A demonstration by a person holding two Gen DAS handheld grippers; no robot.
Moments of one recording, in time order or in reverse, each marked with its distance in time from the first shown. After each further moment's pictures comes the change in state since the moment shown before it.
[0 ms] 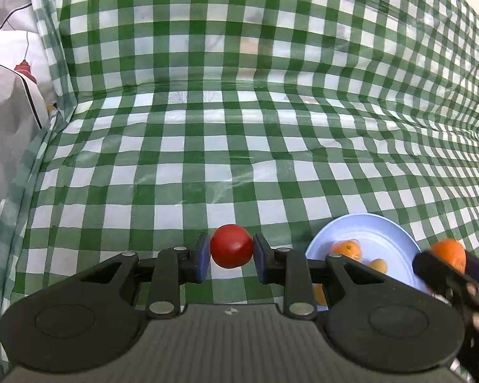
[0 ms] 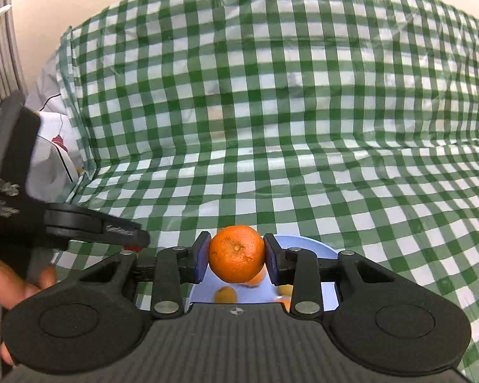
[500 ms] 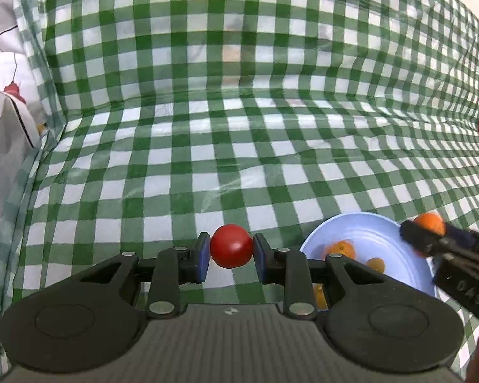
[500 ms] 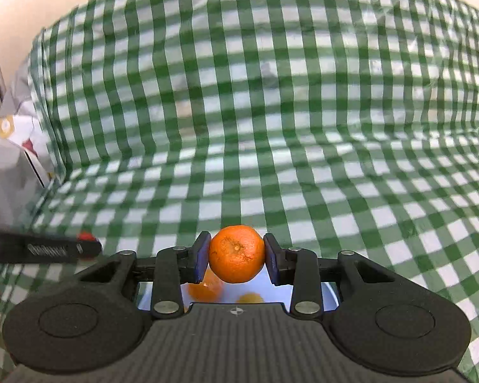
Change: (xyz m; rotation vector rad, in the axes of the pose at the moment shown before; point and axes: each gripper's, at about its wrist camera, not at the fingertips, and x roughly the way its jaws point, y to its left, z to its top) left arm 0.002 -0.016 -0.002 0.067 -0.048 -0.008; right arm 0.038 -0.038 -0.004 0.027 0.014 -0.027
